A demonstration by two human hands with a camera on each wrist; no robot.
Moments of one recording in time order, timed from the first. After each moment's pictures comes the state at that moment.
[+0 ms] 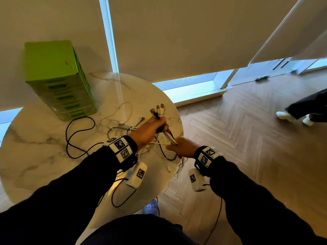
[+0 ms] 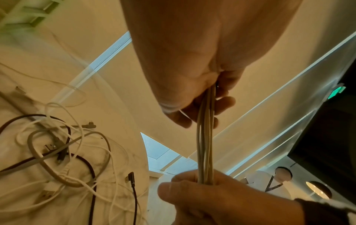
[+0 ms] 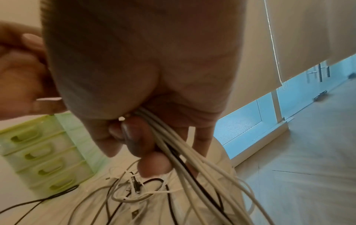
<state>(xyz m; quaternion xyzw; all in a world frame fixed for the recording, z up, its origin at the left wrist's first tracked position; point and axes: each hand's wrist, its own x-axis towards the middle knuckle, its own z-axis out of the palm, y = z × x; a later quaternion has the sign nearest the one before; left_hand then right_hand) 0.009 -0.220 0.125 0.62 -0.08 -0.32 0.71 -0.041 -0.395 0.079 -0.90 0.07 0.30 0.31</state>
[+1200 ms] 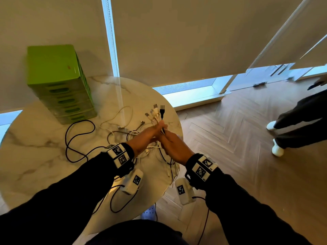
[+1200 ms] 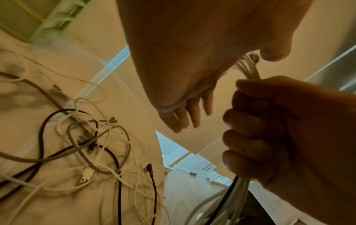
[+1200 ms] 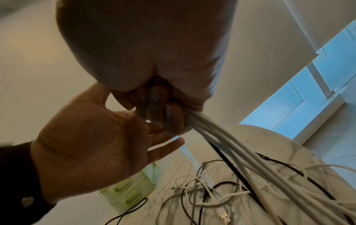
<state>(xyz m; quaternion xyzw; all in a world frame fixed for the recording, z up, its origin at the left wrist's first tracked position) 0.009 -0.205 0.114 0.64 -0.08 -0.35 0.68 -0.051 -0.341 0.134 -0.85 -0.01 0.08 0.51</state>
